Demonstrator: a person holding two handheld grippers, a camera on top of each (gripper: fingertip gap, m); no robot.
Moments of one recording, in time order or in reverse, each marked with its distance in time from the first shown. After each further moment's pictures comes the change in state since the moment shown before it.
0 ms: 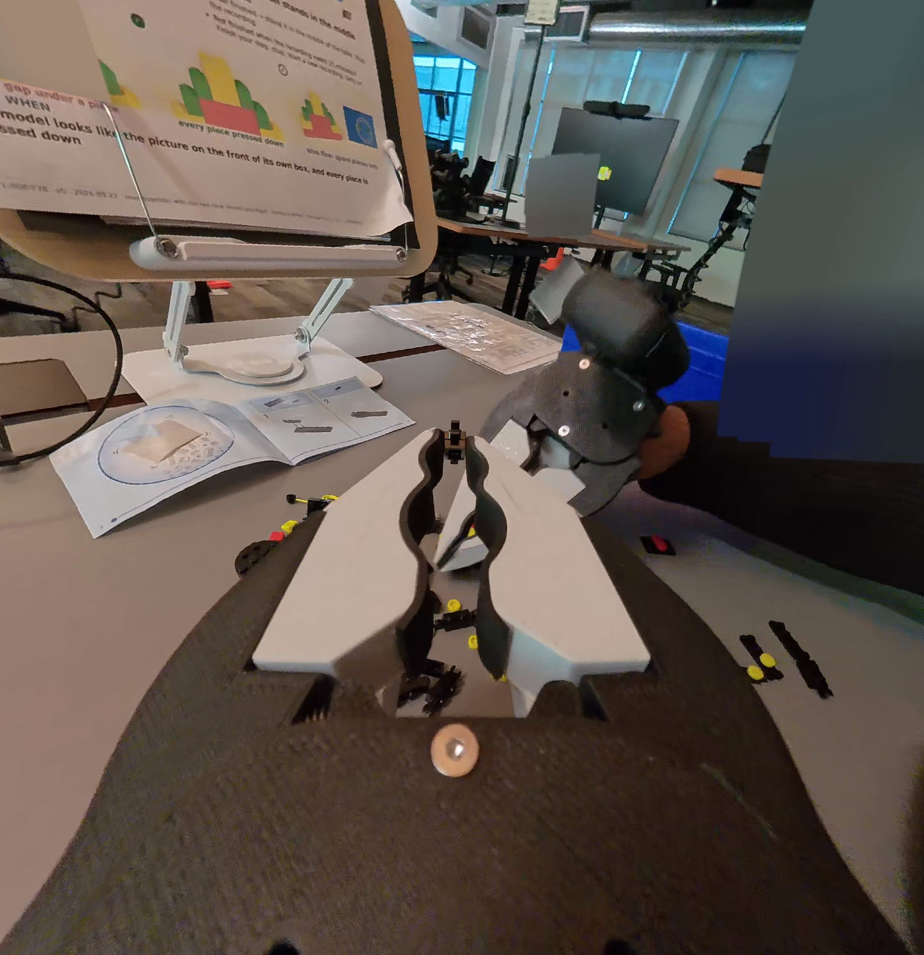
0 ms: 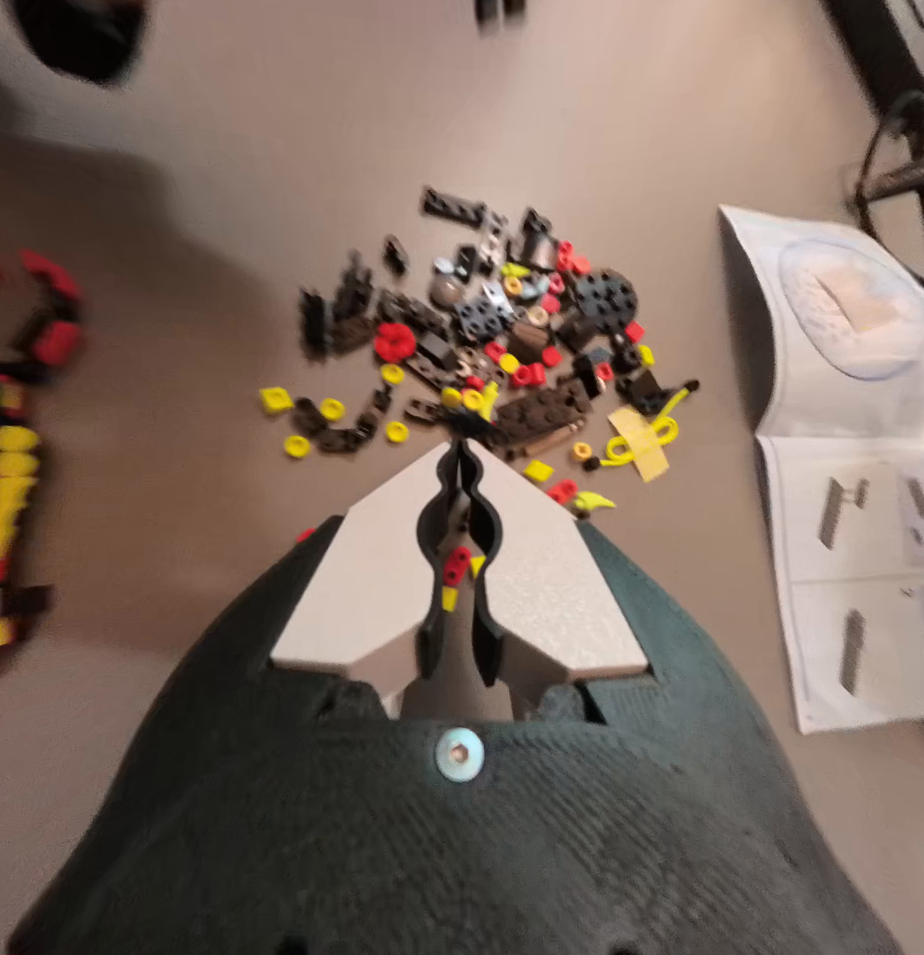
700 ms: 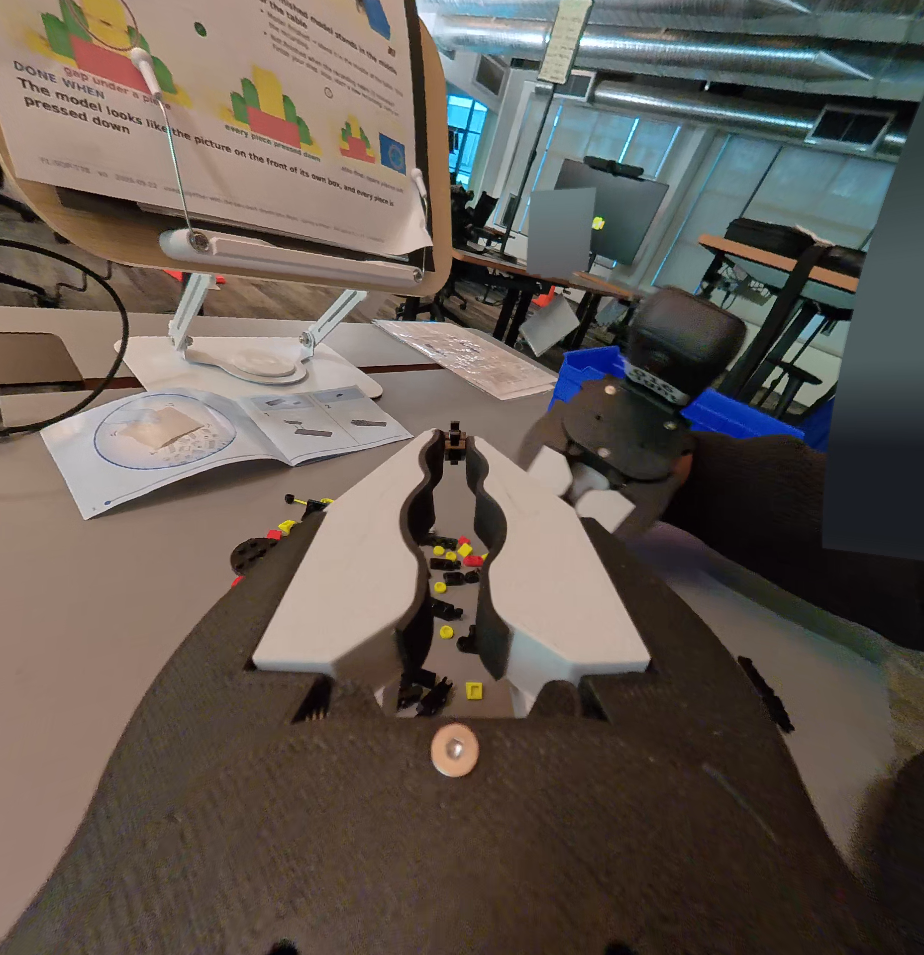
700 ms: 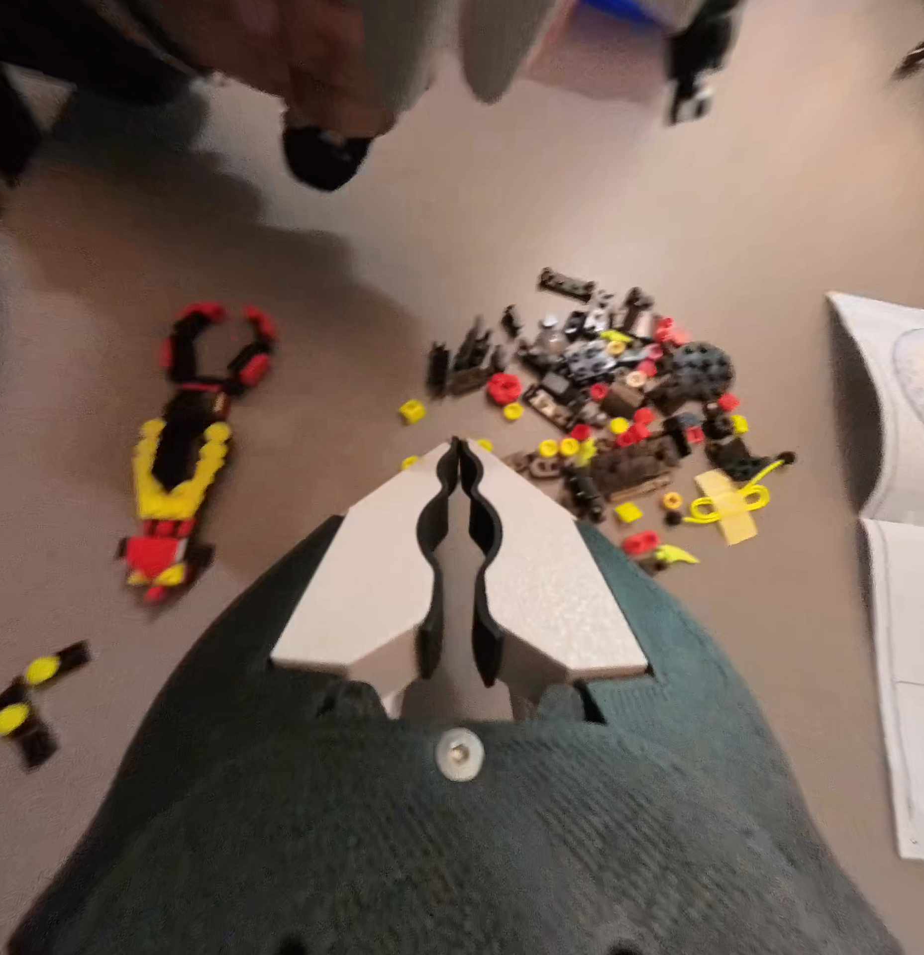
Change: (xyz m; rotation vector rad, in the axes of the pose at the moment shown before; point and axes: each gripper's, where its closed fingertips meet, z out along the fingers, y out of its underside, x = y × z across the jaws) left arm -0.011 -0.008 -0.005 0.051 0.002 -0.116; right arm -0.038 -0.018 -0.016 0.107 -0.210 -0.028
